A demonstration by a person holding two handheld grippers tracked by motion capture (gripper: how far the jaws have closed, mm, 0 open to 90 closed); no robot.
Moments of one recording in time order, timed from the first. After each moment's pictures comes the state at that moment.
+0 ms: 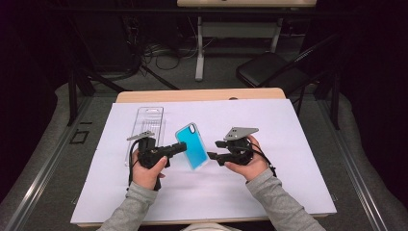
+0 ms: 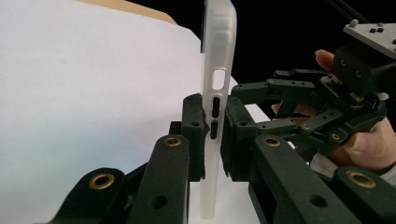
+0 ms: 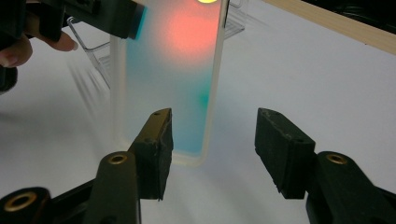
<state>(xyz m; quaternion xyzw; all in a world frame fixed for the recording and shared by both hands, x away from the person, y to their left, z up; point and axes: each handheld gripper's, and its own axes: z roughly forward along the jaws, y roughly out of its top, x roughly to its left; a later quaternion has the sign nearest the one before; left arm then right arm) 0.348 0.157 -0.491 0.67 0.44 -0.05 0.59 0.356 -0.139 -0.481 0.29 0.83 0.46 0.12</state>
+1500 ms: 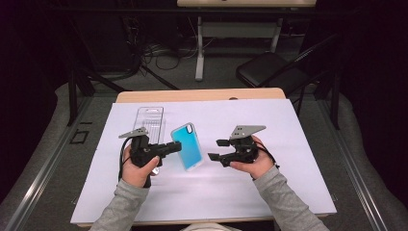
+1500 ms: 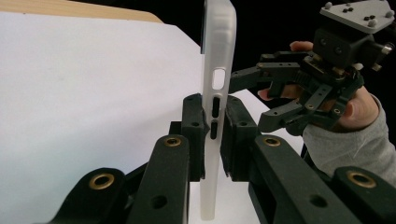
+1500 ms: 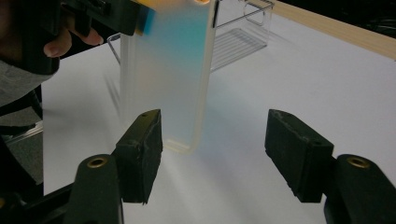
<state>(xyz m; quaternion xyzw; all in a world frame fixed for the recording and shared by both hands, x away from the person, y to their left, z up) 0.347 0.173 -0.475 0.72 0.38 -0.04 0.59 0.357 -0.151 -0.474 0.26 0.82 0.50 0.07</state>
